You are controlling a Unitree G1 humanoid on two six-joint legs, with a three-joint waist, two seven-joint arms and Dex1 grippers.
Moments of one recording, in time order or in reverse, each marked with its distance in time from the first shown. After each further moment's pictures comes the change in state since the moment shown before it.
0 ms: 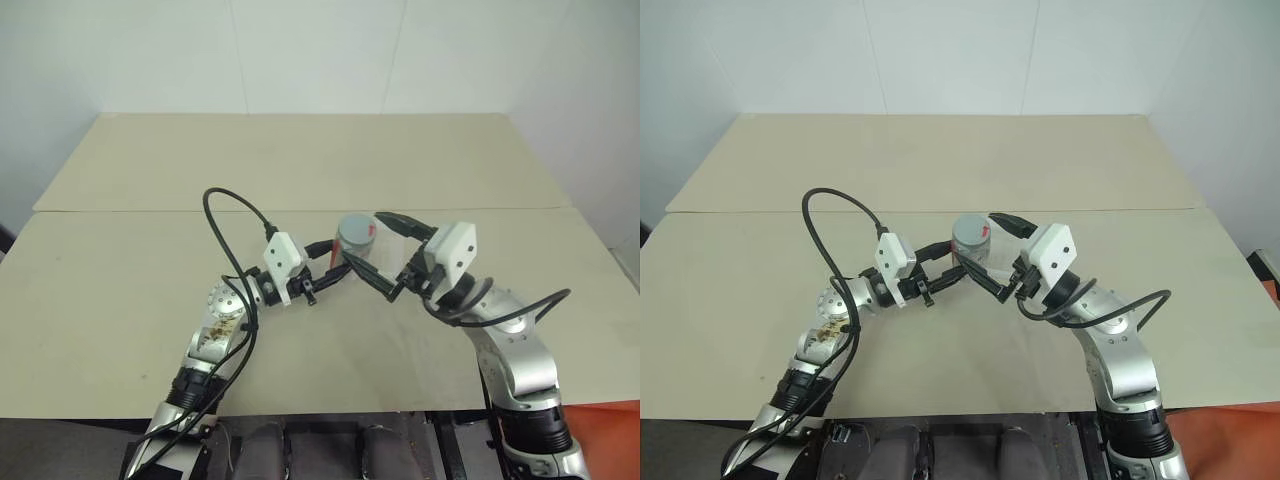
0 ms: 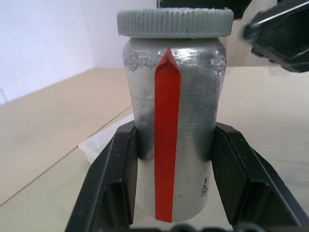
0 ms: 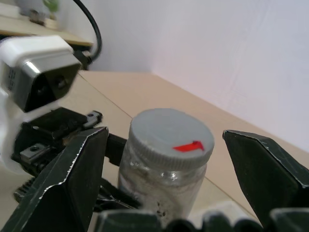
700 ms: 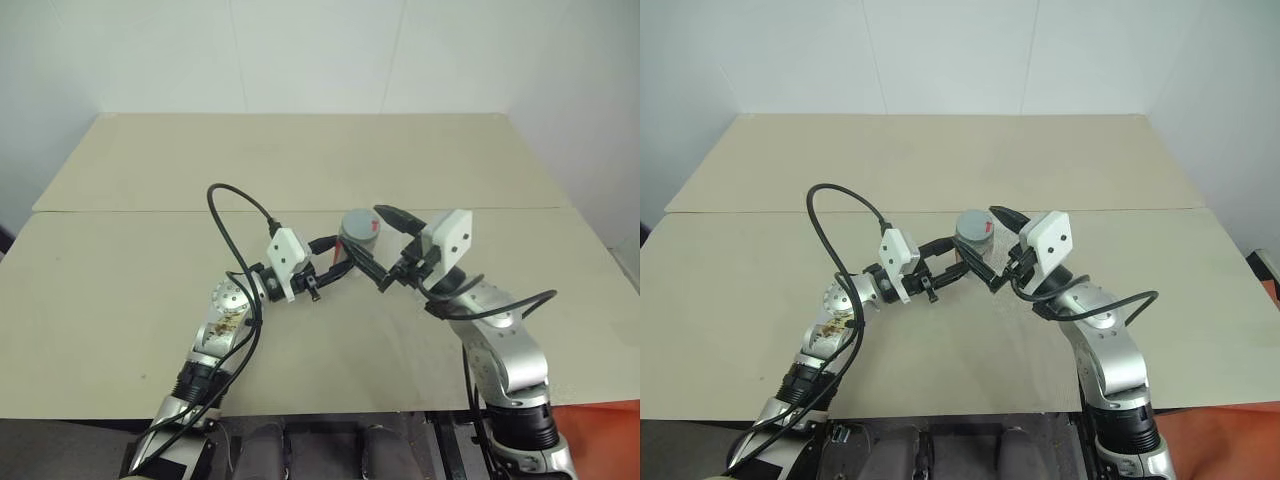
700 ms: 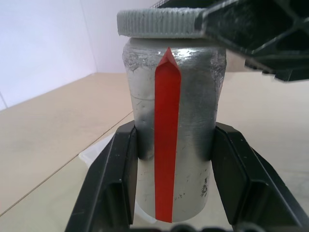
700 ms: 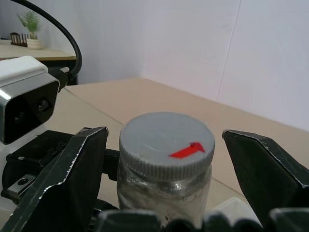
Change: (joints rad) left arm -0.019 -0.017 0.006 0.022 -0.045 0.001 0.000; right arm -0.037 0.057 -0.006 0.010 0.111 0.127 -0.062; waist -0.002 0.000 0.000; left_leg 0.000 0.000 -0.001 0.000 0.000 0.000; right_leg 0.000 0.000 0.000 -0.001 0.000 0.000
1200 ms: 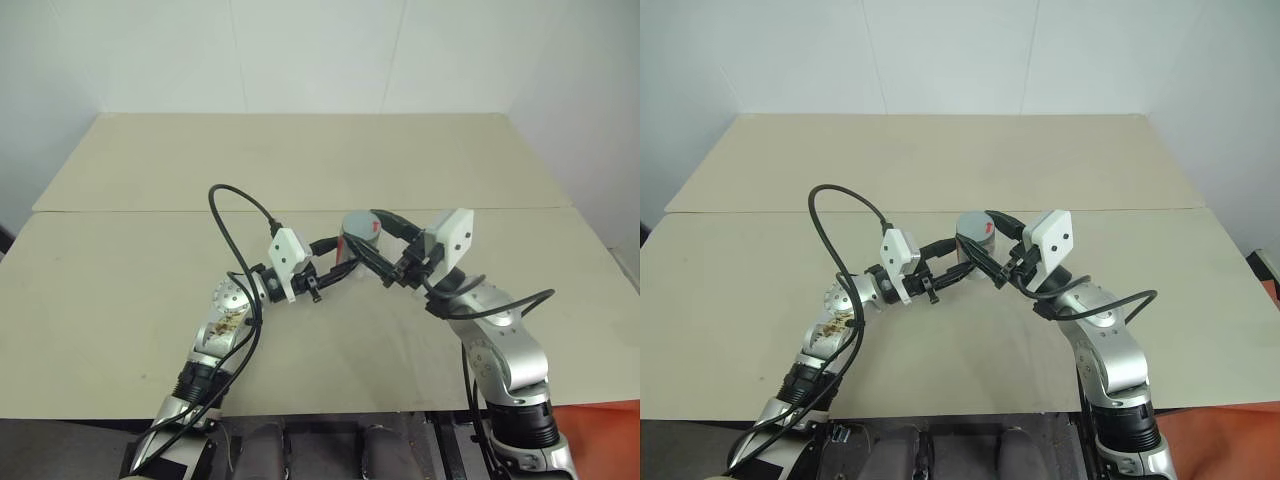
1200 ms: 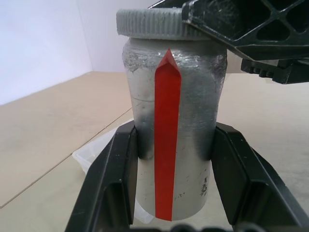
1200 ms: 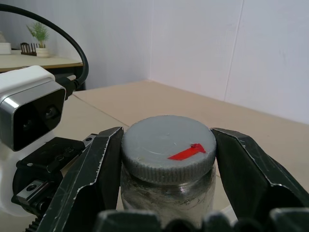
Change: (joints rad) left arm 0.000 -0.001 -0.001 -0.001 -0.006 0.020 -0.013; right arm -0.001 -0.003 -0.005 0.013 0.046 0.002 0.008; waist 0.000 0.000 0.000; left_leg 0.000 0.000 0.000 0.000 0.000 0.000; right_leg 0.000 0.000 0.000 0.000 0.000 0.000
